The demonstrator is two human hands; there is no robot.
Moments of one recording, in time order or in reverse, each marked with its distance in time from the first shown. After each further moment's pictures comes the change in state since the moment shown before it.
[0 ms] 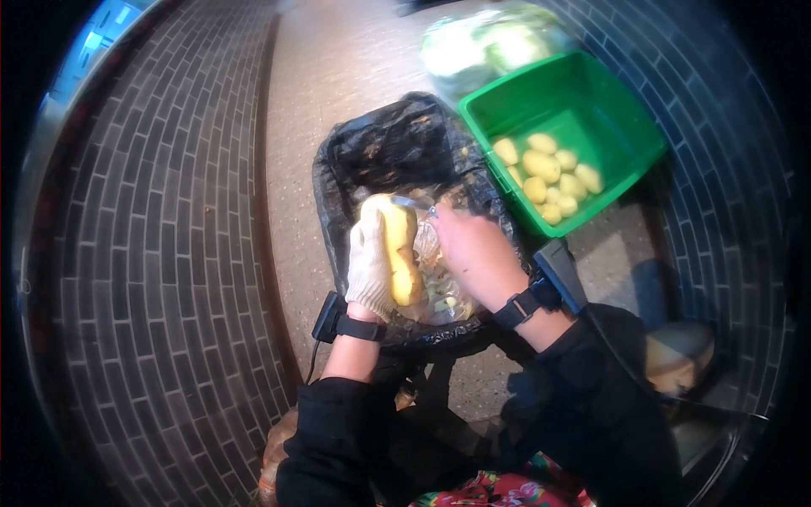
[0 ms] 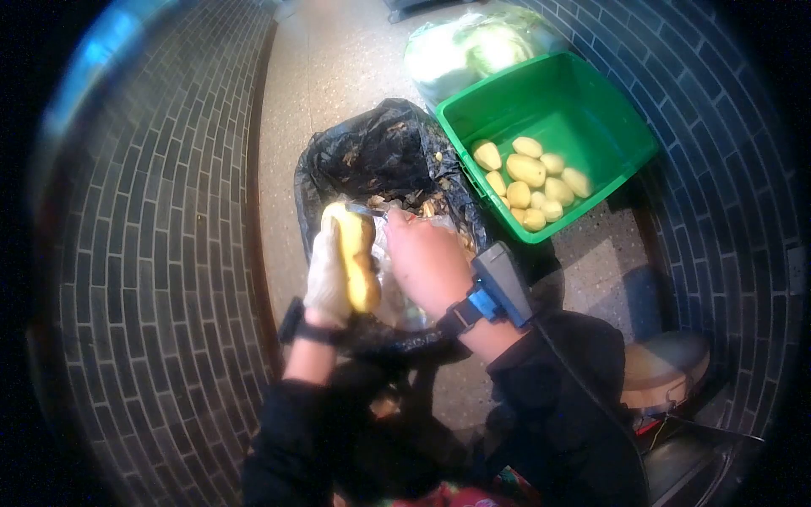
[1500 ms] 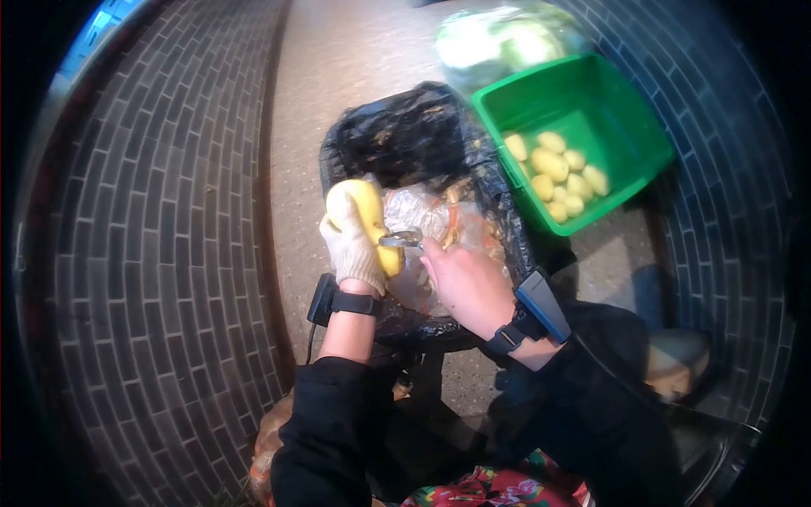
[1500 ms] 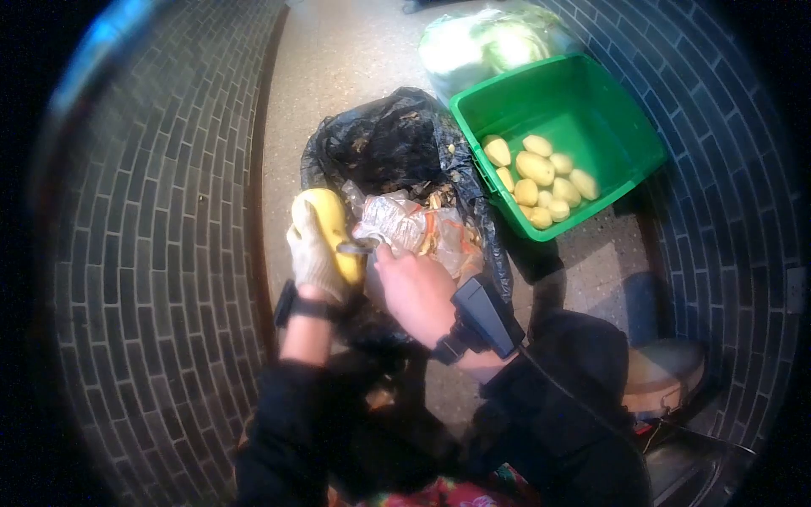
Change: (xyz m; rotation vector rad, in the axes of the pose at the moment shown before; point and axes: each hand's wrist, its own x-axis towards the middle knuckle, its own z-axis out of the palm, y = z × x) left_hand 0.004 0.012 -0.015 0.018 0.472 0.050; right_hand -0.034 -0.031 0.010 -0.075 -0.213 -0.058
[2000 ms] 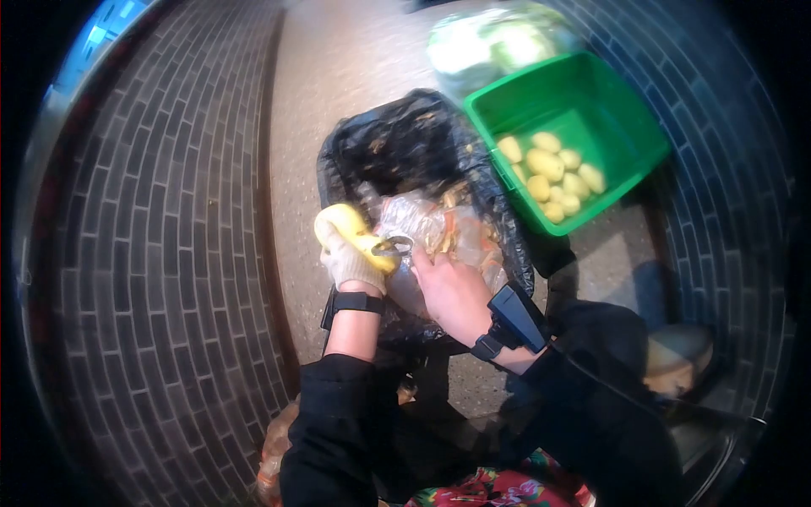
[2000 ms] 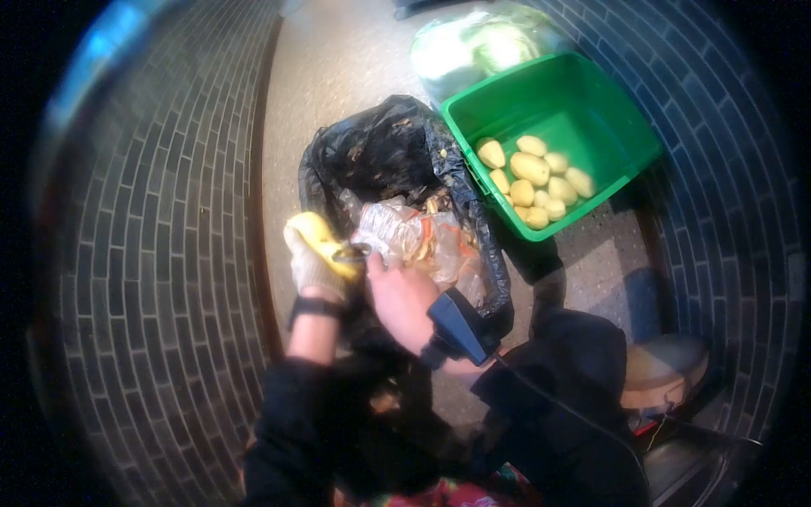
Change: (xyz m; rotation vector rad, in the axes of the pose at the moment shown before) left_hand 0.025 -0.022 -0.004 -0.271 0.123 -0.200; right_hand -0.002 0.005 0.030 -0.087 0.094 -0.029
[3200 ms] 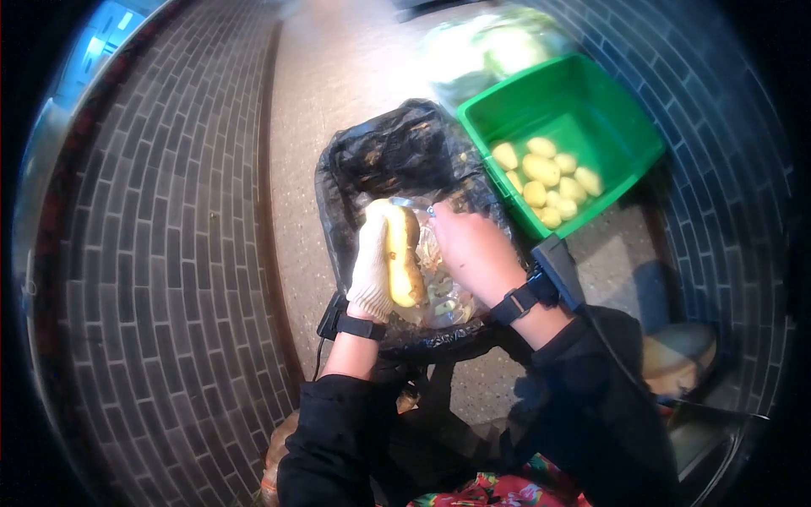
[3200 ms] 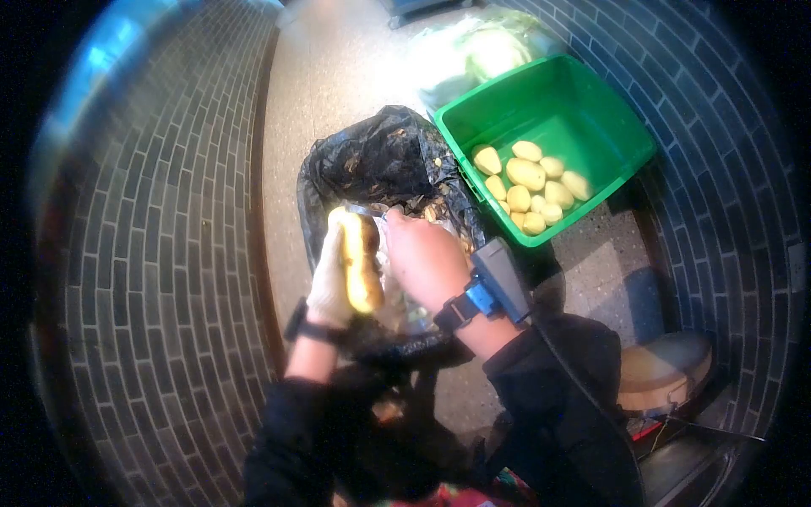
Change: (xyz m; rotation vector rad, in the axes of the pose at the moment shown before) left_hand -0.045 -0.003 0.017 0.084 -0.588 -0.176; right_hand 0.038 0.038 -0.042 0.161 0.126 0.081
